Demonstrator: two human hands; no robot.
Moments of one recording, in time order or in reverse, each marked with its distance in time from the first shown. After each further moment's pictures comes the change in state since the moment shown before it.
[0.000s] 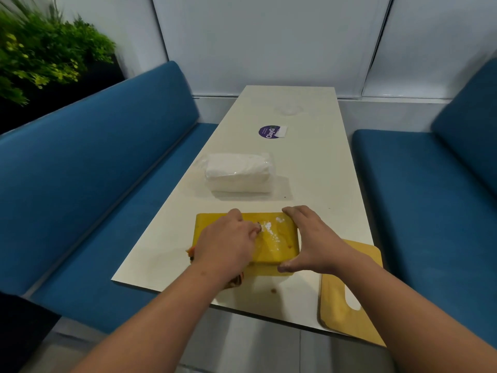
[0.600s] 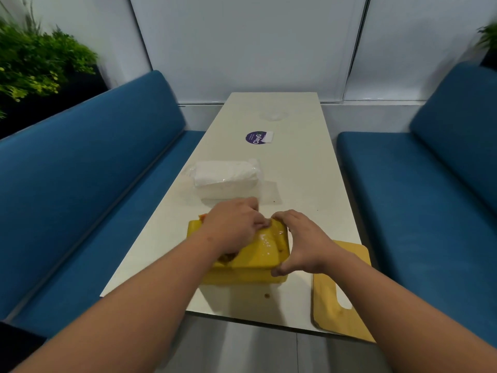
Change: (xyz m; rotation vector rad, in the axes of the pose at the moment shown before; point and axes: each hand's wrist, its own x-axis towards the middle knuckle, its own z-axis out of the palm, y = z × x) left_hand 0.058 0.004 -0.010 0.070 -0.124 0.427; right_hand 0.005 0.004 0.000 0.045 0.042 0.001
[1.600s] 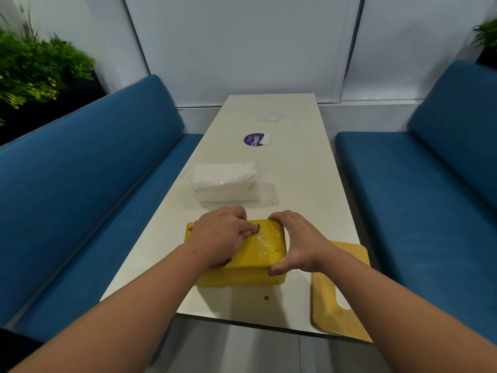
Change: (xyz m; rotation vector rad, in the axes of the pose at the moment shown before) left_hand -0.017 -0.014 0.013 -0.031 0.088 -0.027; right_hand 0.006 0.005 0.002 0.031 0.007 -0.004
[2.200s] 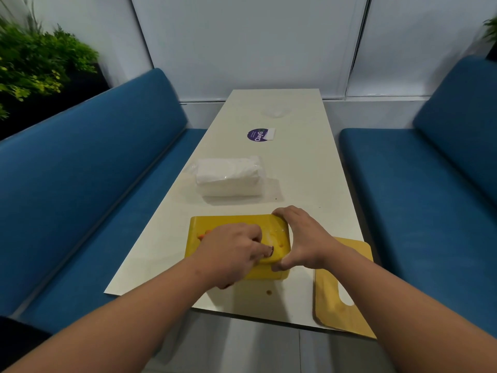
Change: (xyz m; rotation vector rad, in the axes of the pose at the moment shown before) left_hand -0.031 0.016 0.008 0.048 0.047 0.322; right_hand 0.001 0.002 0.002 -0.010 -0.002 -0.008
